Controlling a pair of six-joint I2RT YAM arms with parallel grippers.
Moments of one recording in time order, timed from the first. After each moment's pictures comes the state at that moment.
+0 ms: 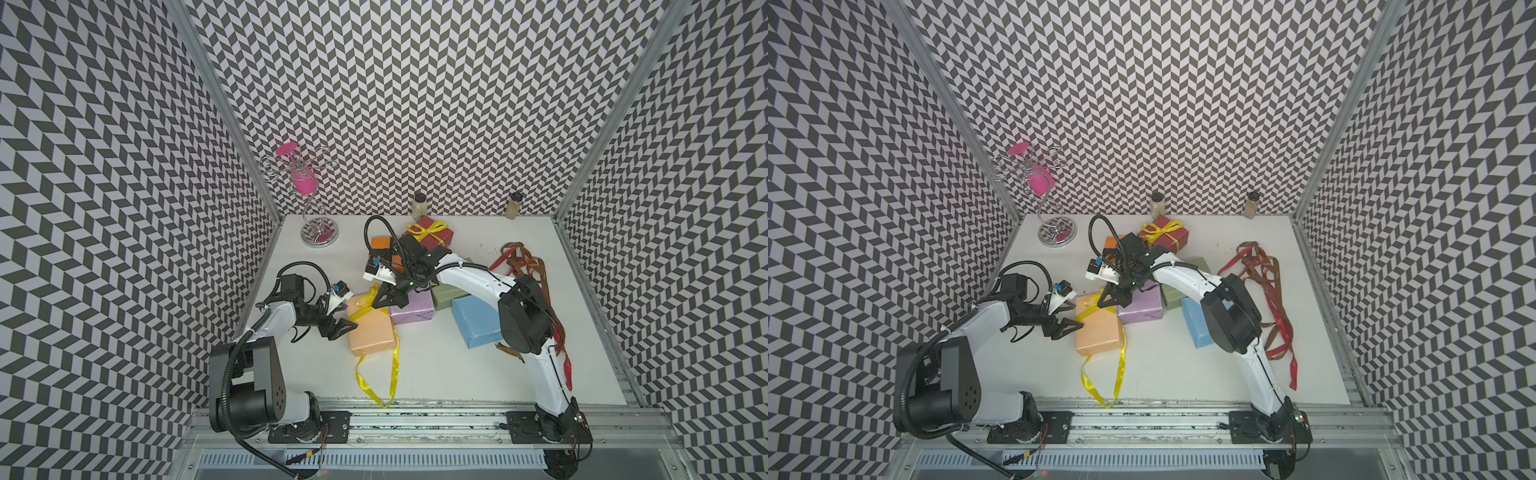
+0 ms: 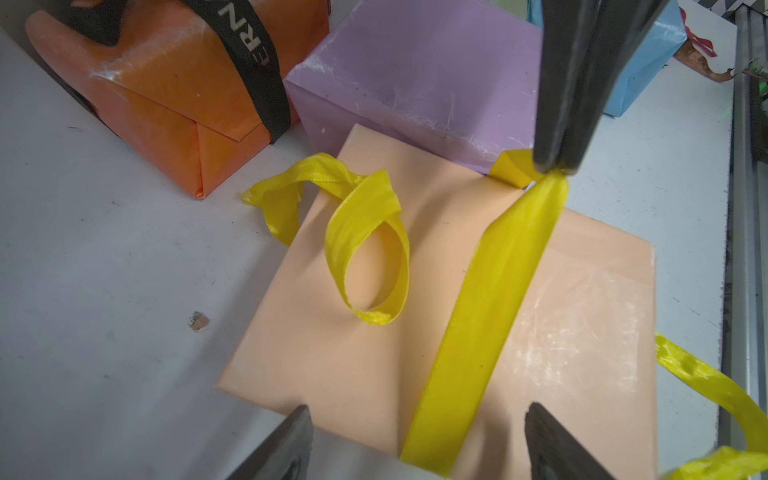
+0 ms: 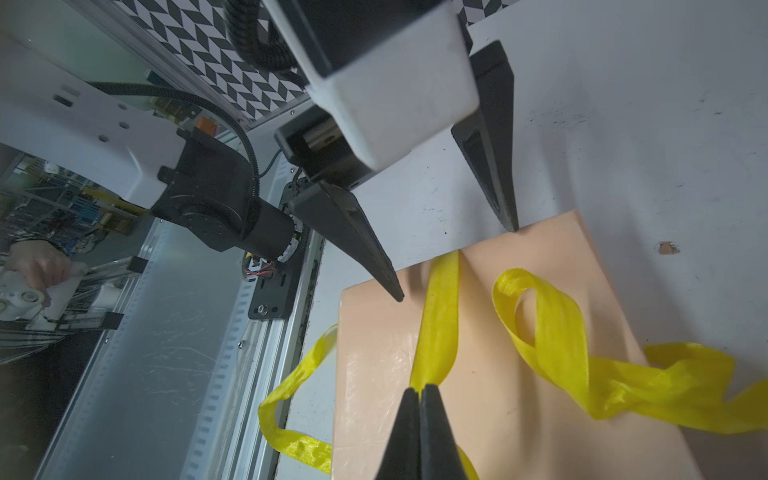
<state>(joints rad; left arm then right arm) 0.15 1.40 0.73 -0.62 0.84 1.04 0.75 2.19 1.86 -0.73 -0.92 -0.45</state>
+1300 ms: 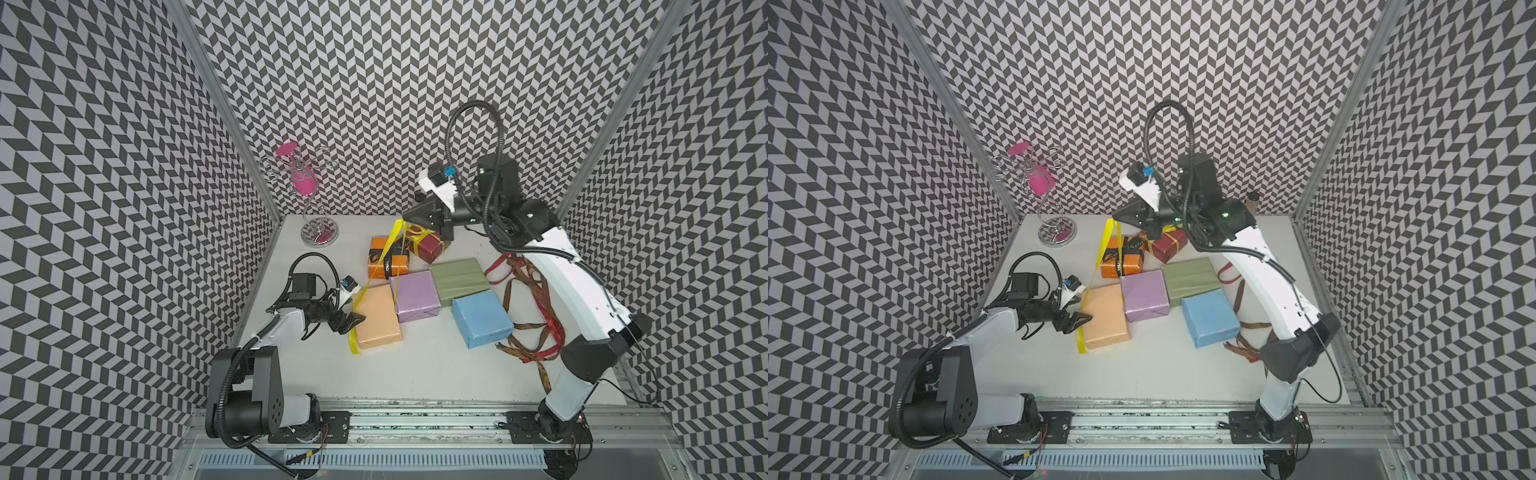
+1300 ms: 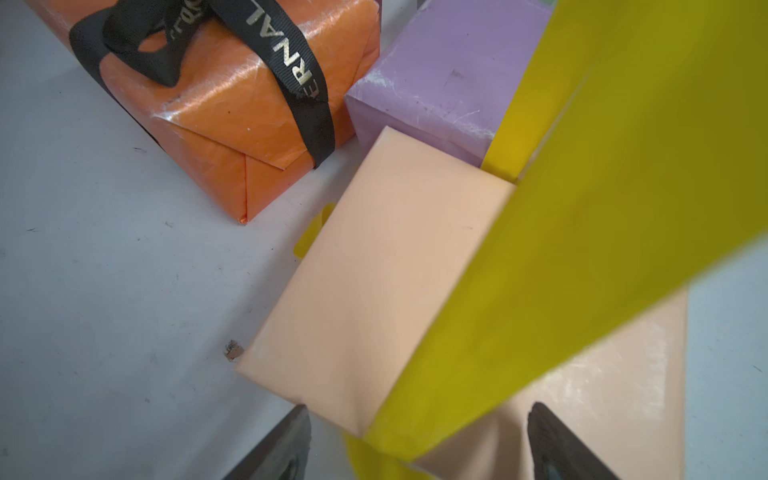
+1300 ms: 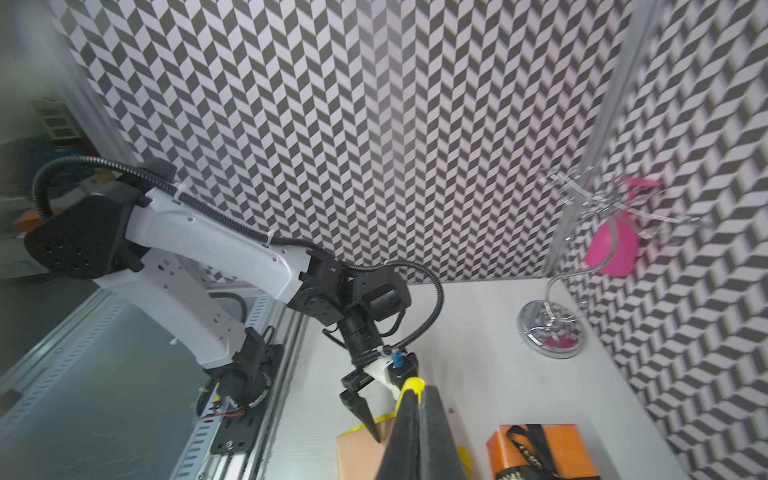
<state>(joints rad) 0.04 1.36 0.67 -0.35 0.72 0.76 0.52 1.72 2.14 -0.65 -0.89 -0.28</state>
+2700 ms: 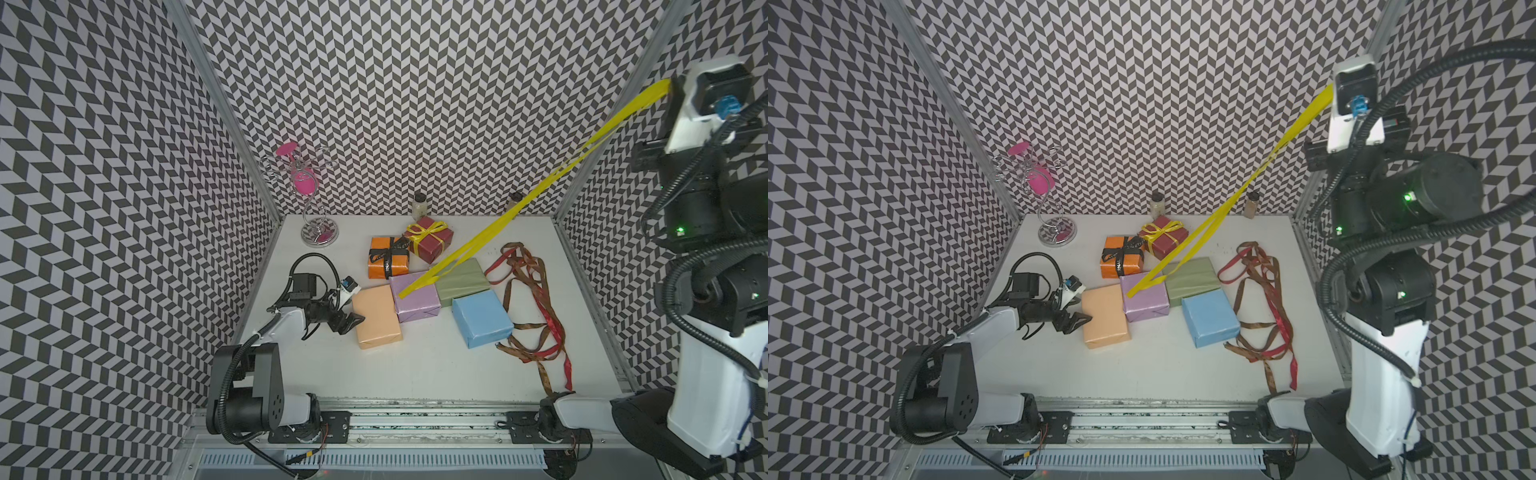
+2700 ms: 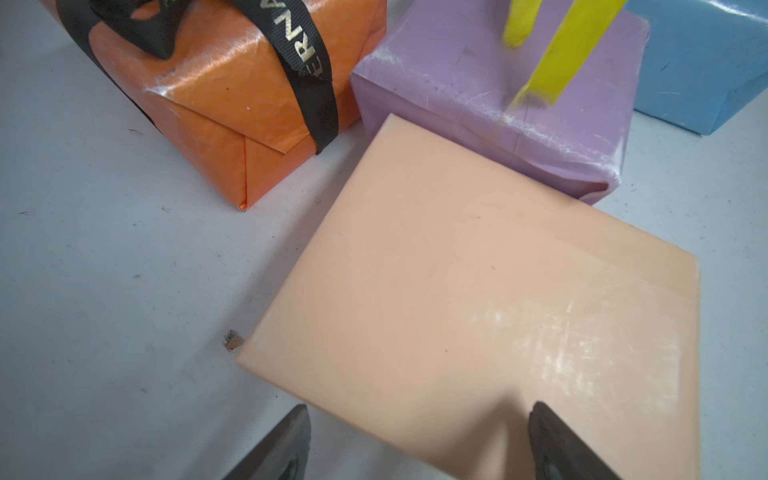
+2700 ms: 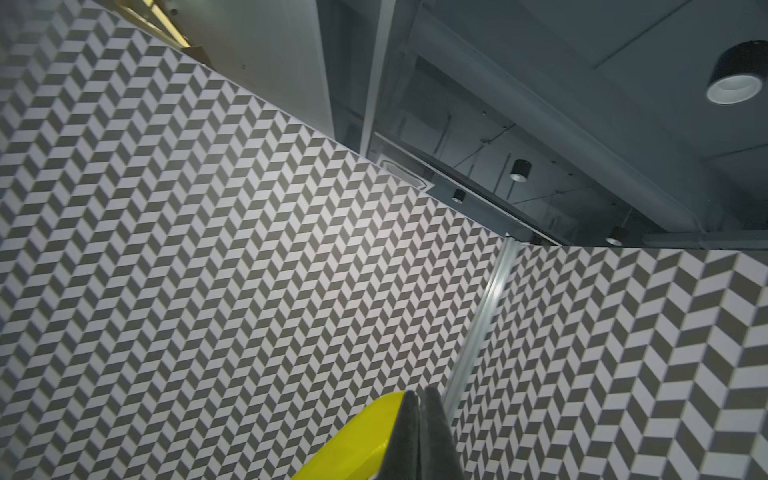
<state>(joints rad) 0.04 1.38 0.67 -0.35 0.70 0.76 0.27 1.32 2.30 -0.40 0.32 -0.68</state>
